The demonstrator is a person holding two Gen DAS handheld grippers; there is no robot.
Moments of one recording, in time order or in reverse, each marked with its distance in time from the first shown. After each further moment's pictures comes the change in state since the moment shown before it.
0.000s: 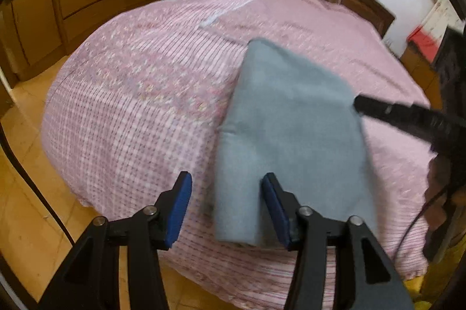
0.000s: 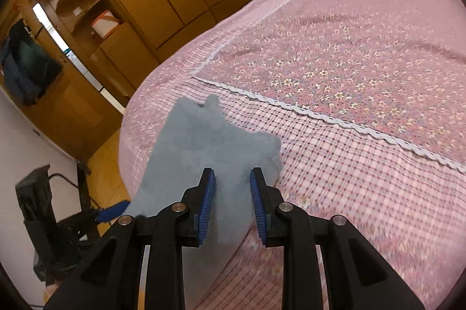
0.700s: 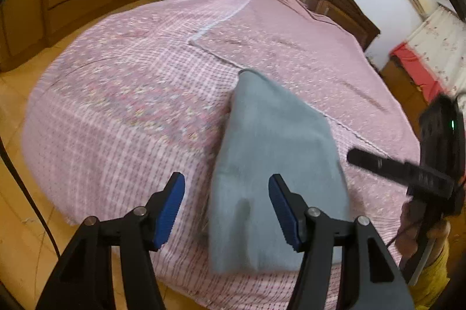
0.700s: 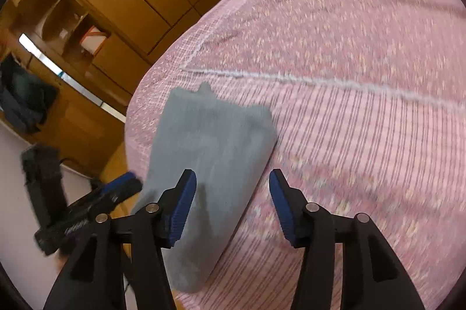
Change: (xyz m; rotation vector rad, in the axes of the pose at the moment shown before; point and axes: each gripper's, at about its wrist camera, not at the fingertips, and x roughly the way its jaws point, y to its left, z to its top) left arm 0.001 0.021 0.044 -0.033 -0.003 -0.180; right arm -0.017 -0.017 -0.022 0.171 0.047 0.045
